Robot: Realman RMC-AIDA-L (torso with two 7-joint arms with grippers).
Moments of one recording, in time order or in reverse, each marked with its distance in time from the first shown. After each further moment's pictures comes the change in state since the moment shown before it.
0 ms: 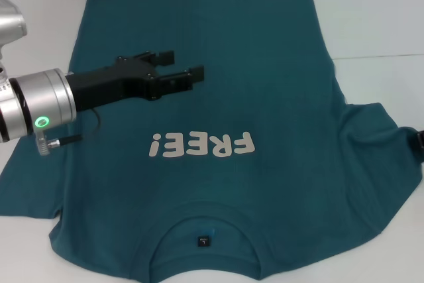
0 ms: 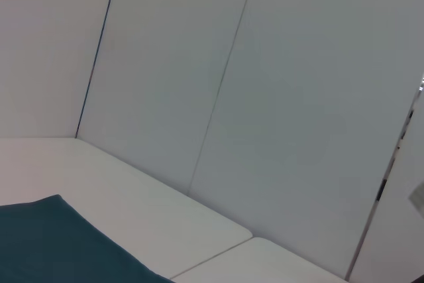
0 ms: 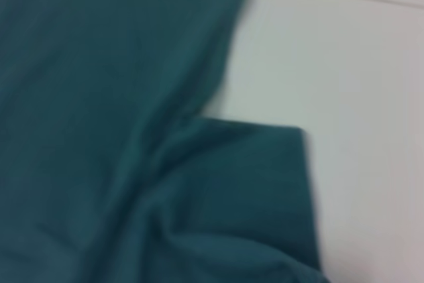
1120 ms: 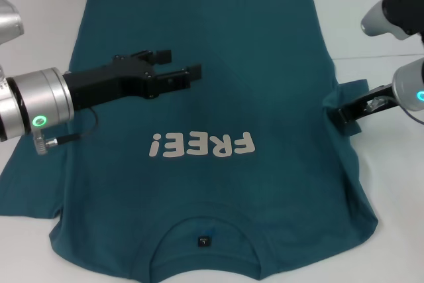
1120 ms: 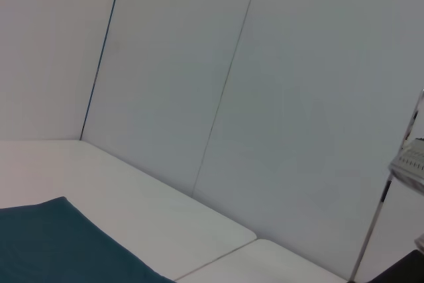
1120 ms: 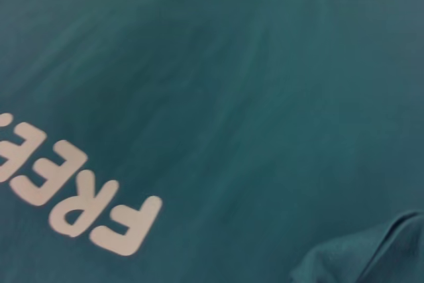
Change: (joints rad) left arm 0.002 0.001 -0.005 0.004 0.000 -0.002 0.001; right arm 0.125 0.045 -0.167 -0.044 0.113 -0.086 0.004
